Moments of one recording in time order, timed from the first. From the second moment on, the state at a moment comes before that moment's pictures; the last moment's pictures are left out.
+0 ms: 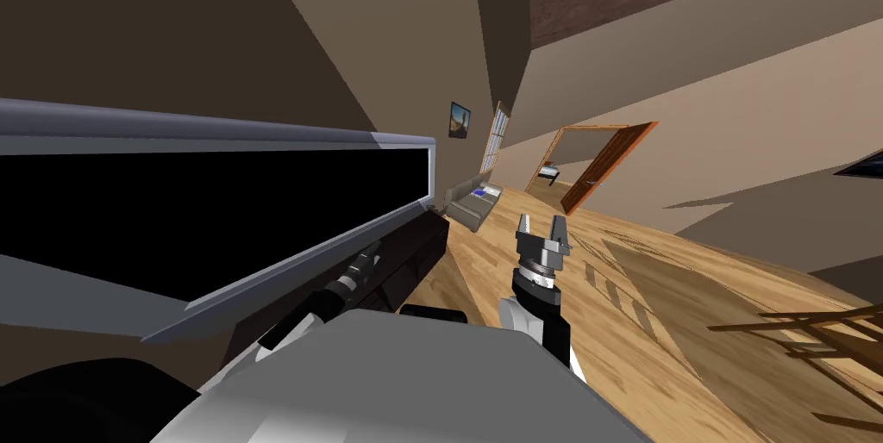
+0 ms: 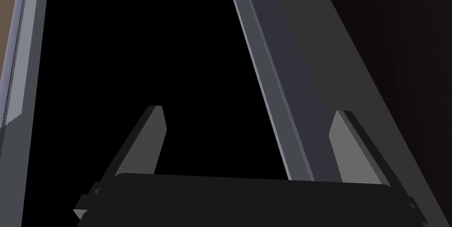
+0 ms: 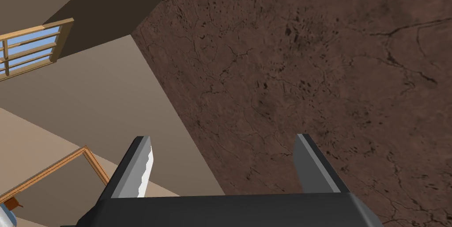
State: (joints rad) left arm 0.69 0.56 -0.13 -2.04 0.57 -0.09 -0.29; right arm 0.52 0.02 0.06 -2.29 -0.10 -0.64 -0.02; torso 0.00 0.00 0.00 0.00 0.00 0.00
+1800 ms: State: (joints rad) left arm 0.85 0.80 -0.17 -1.73 0.85 0.38 -0.41; right arm 0.52 0.02 0.06 -2.29 -0.10 -0.64 -0.02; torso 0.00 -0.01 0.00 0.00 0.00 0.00
